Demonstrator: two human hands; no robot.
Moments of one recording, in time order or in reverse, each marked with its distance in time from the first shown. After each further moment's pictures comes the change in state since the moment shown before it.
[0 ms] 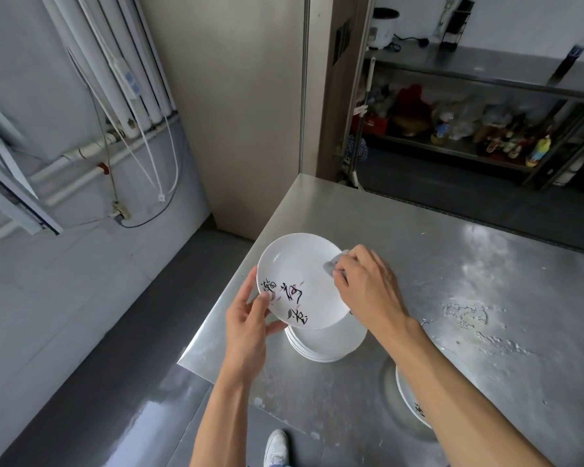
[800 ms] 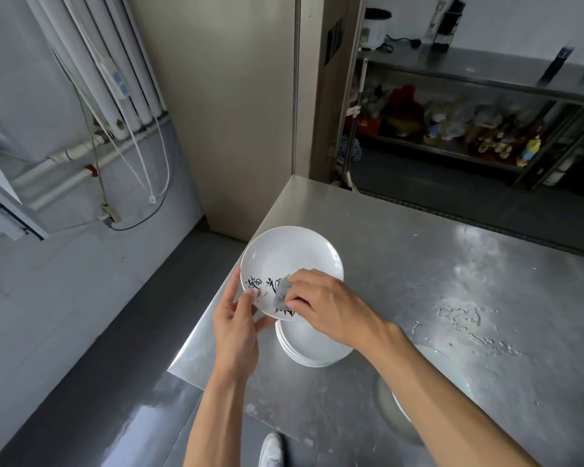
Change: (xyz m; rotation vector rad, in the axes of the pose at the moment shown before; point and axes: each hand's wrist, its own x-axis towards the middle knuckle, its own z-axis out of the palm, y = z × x) left_hand 0.008 0.008 0.011 -0.048 0.036 0.035; right_hand 0.004 -0.031 -0.005 0.338 -0.371 -0.337
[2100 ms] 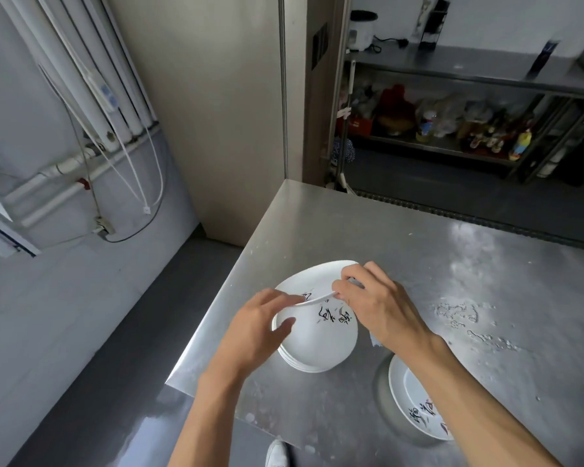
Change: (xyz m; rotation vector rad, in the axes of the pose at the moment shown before) left_hand 0.020 0.000 -0.002 1.183 -0.506 0.511; right_hand -0.051 0.061 -0.021 -0.433 0.317 0.002
